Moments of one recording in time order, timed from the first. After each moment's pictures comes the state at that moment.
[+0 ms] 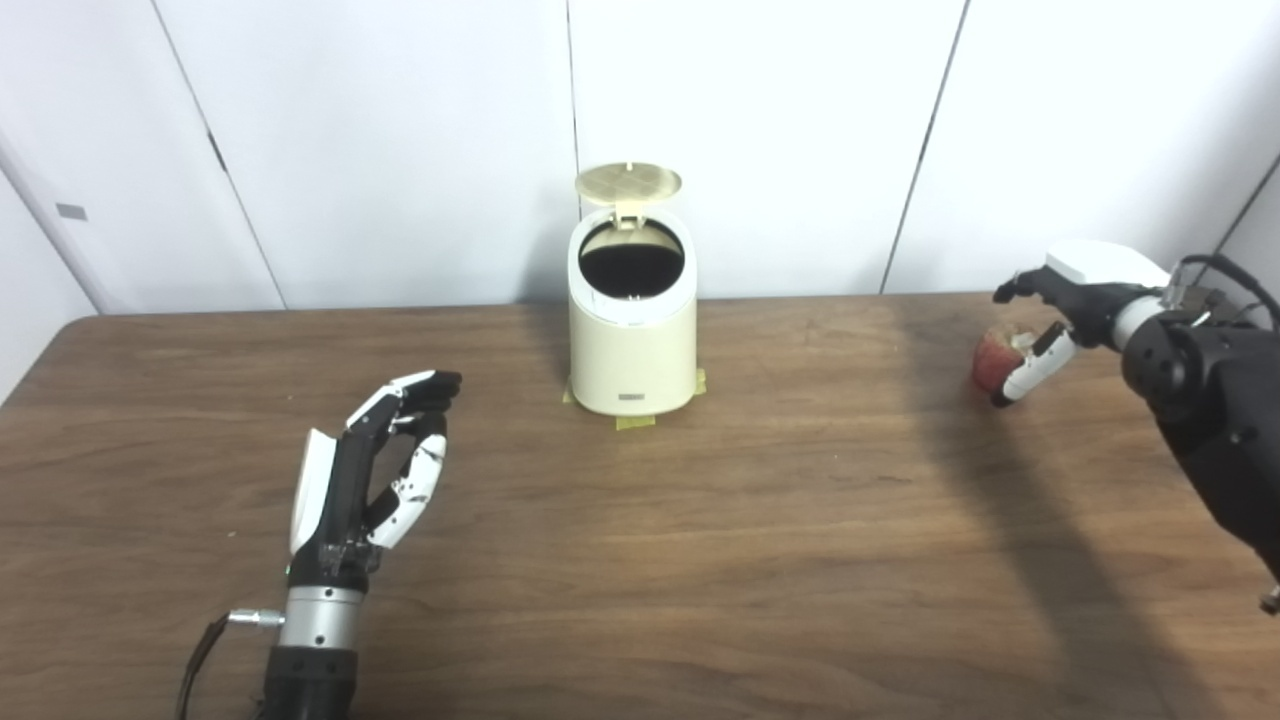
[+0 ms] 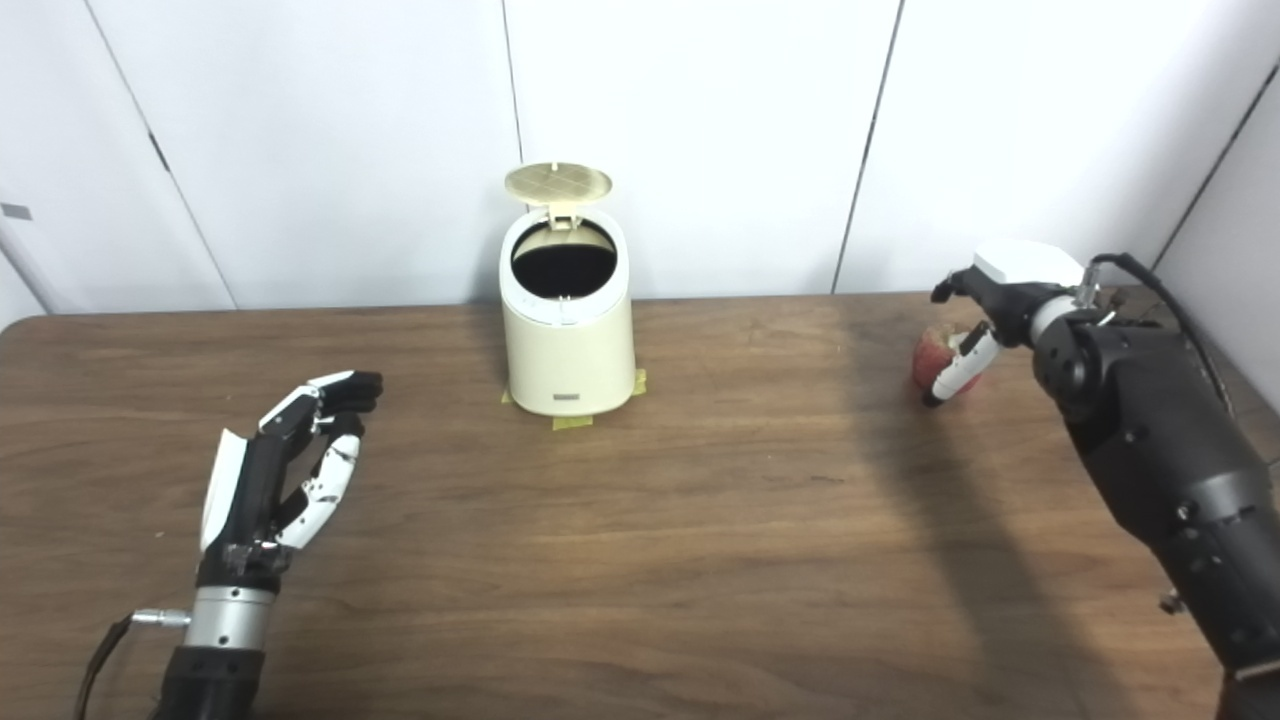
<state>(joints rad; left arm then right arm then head) -0.06 0.17 0.00 -0.04 0.31 -0.28 0.10 -0.62 -0.68 0.27 0.26 -0.90 0.30 0.52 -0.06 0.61</state>
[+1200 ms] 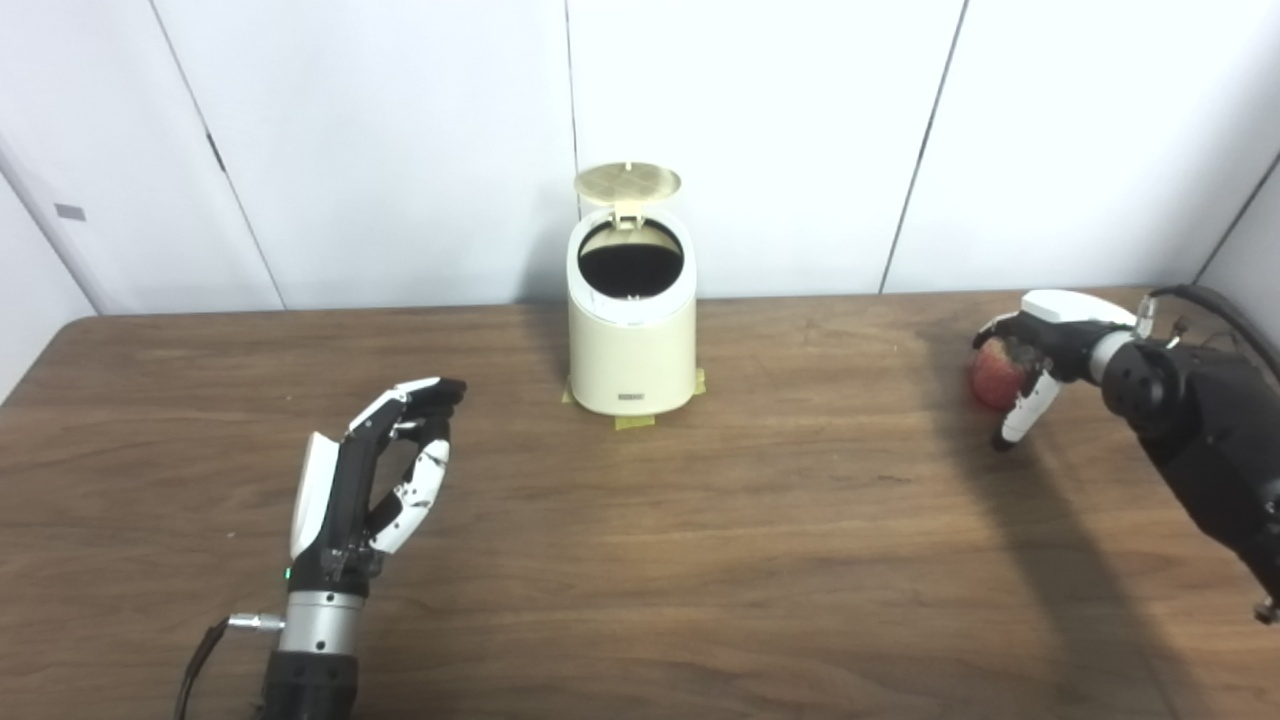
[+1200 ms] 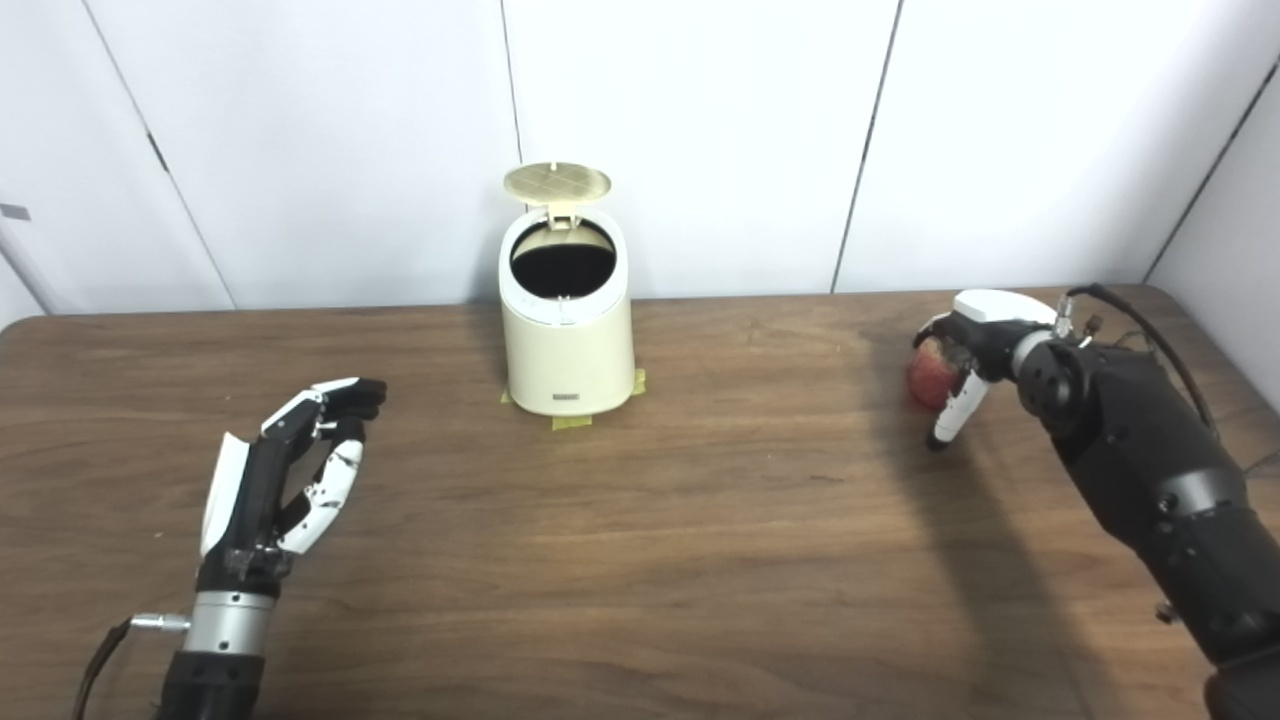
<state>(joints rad) -0.05 0.17 0.00 -0.06 0.35 -0.28 0.10 -0.65 -0.67 0.33 0.42 -0.80 0.24 0.50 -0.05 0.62</state>
